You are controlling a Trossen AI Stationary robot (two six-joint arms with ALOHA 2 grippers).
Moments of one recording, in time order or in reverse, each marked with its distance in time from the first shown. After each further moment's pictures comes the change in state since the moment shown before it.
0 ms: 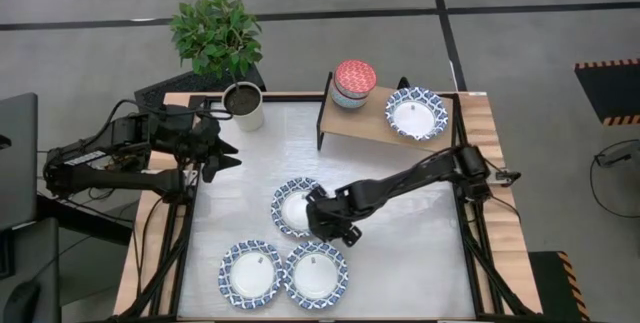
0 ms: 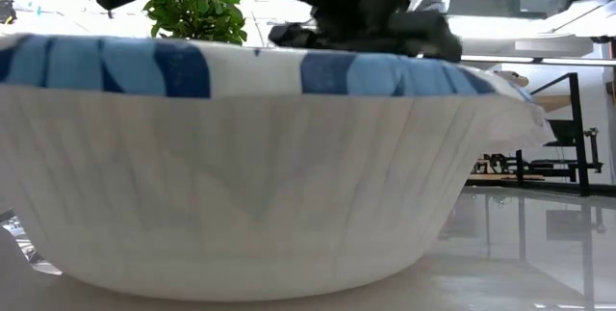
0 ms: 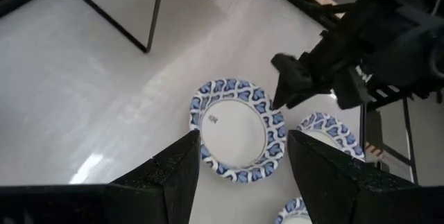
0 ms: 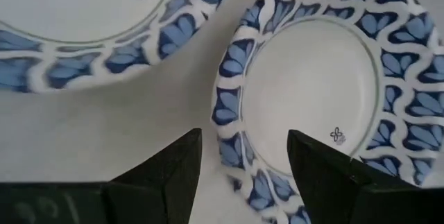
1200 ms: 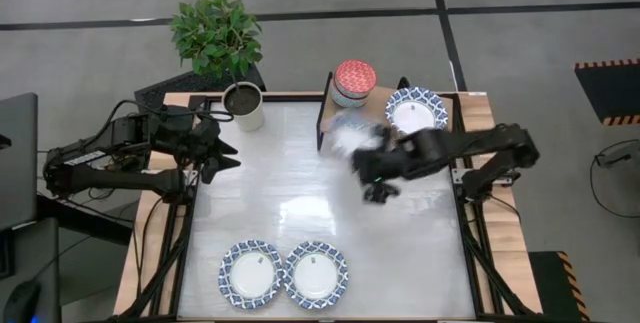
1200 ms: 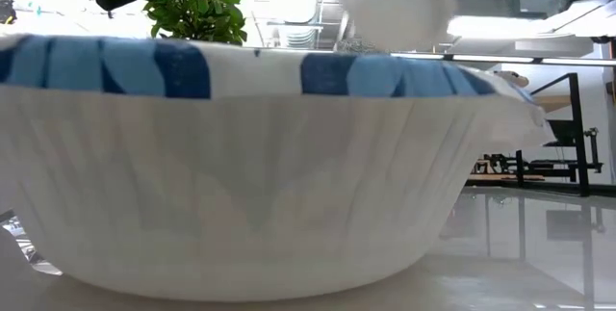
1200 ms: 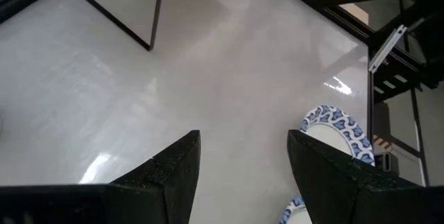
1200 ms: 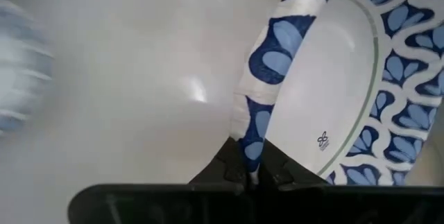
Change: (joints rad) left arm 0.000 0.000 0.000 -0.019 -0.003 0.035; right arm -0.055 -0.424 0.197 -0.639 0.385 0.797
